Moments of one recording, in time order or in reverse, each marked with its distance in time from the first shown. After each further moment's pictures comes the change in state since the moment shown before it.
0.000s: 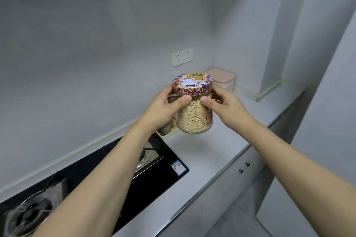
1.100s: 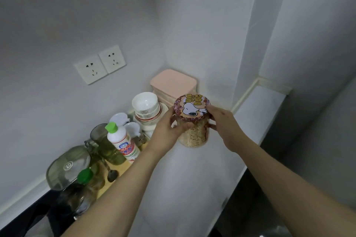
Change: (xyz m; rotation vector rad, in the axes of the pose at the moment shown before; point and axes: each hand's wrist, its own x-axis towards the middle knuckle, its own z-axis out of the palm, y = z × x) left_hand 0.378 -0.191 0.222 -0.069 -0.122 -0.170; right_hand 0.235 0.284 -0.234 0.262 0.281 0.583
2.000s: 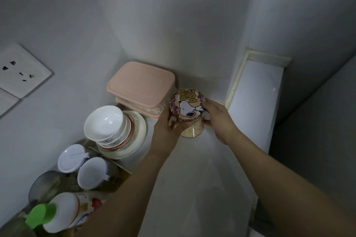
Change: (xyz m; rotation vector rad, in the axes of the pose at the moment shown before) left_hand 0.157 -0.122 0.048 -0.016 -0.054 -0.044; right_hand 0.159 0.081 -0.032 0.136 0.224 0.139
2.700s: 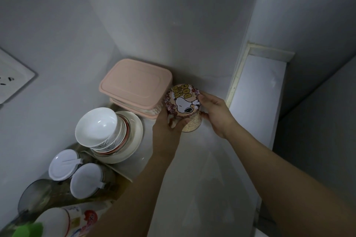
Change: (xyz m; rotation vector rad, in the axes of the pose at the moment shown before) left_hand 0.013 -0.020 0.014 0.122 0.149 -0.016; right_hand 0.034 0.009 -0.002 0.106 0.025 0.009
